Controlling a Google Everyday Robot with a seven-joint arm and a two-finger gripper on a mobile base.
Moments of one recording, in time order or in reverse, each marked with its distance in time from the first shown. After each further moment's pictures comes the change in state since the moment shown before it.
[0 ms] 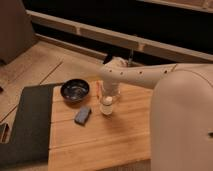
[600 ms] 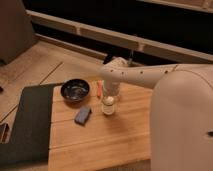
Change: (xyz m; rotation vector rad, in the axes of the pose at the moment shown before) arm 0.001 -0.001 0.003 -0.022 0.009 0.014
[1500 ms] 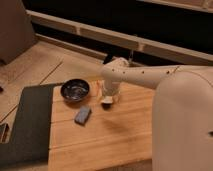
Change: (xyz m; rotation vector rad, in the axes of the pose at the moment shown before) arm -0.002 0.006 0.000 -0.033 -0.001 -0.023
